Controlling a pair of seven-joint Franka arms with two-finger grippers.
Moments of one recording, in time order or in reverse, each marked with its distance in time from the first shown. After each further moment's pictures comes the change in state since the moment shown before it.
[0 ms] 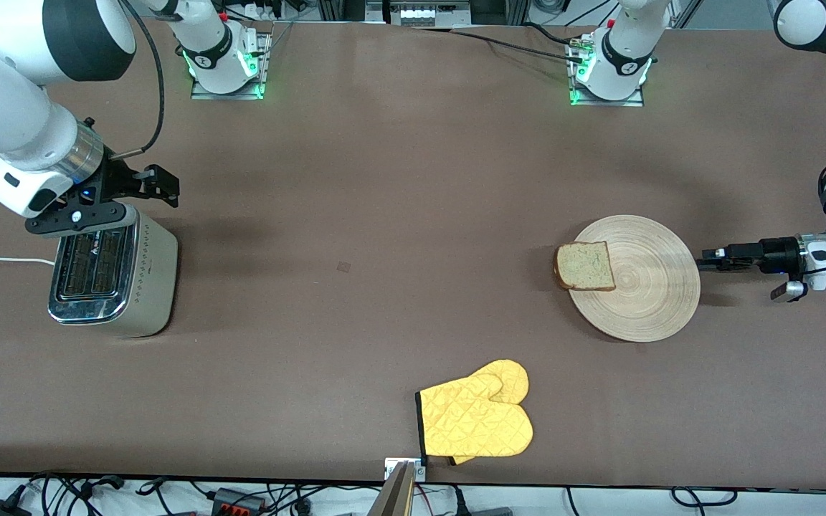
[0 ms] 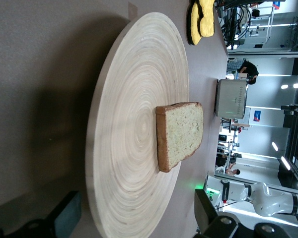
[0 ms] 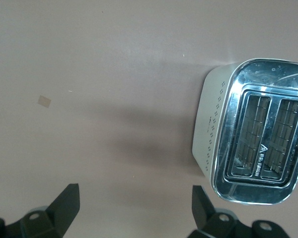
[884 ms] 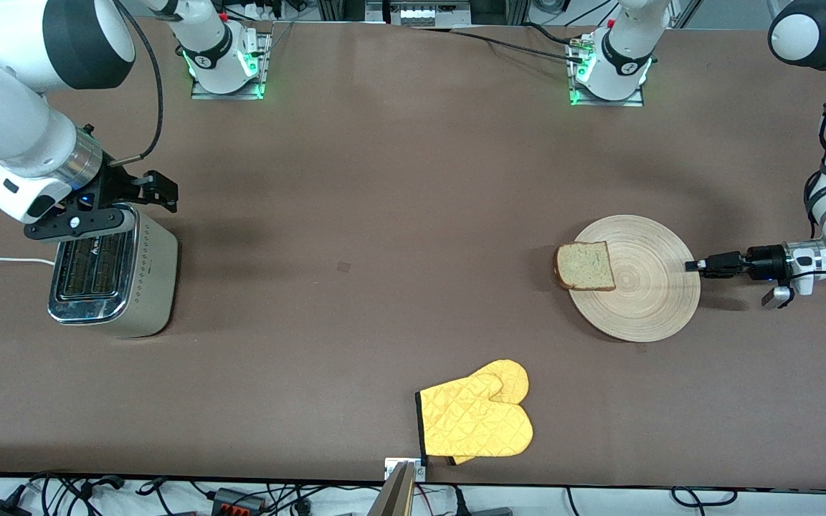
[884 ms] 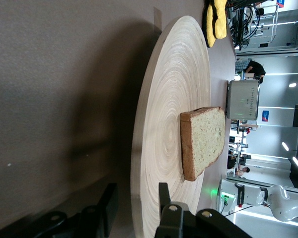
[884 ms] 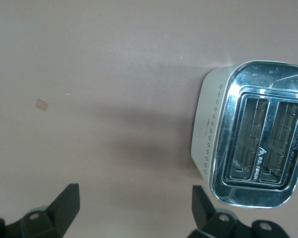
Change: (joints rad) left arm -0.001 0.056 -0.011 0.022 0.000 0.065 0.041; right arm -0.003 0.006 -0.004 0.000 0.000 0.015 0.000
